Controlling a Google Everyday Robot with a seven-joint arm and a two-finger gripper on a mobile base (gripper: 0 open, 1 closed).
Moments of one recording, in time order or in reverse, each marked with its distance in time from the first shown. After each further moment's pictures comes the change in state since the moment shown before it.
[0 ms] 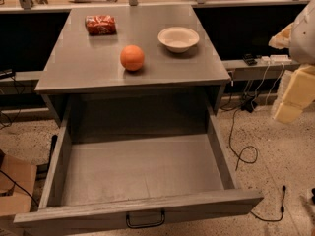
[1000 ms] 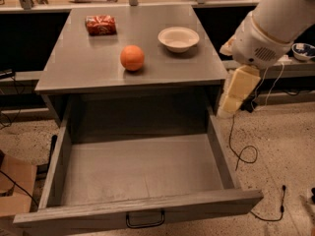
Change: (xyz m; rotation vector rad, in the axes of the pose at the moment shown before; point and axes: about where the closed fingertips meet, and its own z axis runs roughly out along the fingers) arm -0.067 -0.028 0.072 -0.094 -0.126 -0.053
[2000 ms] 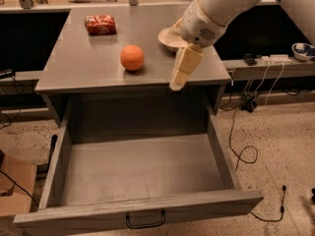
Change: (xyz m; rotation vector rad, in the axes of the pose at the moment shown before) arm -0.113 -0.065 0.051 -0.044 -0.239 -0.180
